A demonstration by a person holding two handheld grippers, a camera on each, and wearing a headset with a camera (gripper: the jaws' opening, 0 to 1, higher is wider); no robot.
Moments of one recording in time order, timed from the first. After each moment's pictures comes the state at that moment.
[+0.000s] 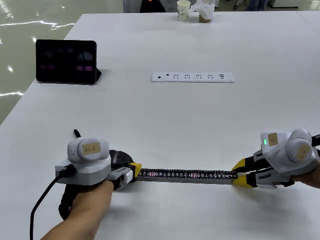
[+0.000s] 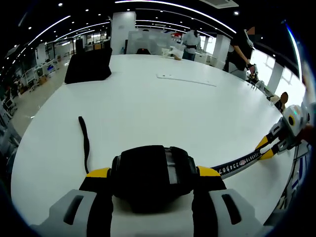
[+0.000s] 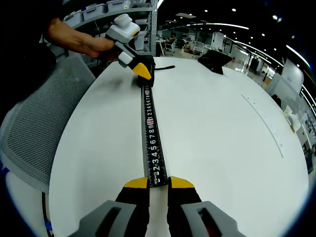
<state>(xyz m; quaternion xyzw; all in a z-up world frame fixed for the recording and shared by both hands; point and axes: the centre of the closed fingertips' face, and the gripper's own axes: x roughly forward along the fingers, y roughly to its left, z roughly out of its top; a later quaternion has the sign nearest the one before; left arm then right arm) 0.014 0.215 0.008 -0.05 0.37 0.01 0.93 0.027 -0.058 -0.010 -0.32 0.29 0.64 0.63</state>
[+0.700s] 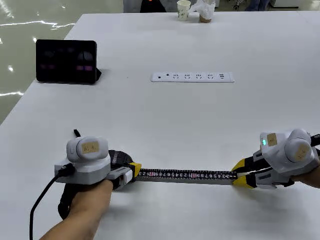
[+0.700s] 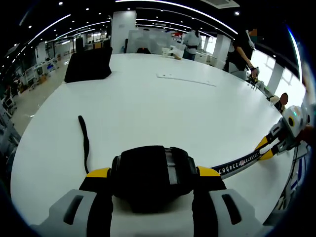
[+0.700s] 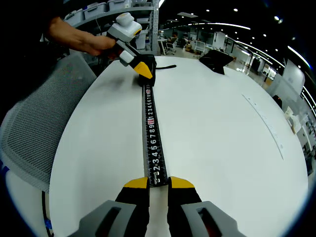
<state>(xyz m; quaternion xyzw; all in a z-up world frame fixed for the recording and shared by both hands) 0.014 0.215 0.008 -0.06 0.38 0.01 0.92 0.030 -0.060 -0.012 -0.33 0.29 0.64 0.63</state>
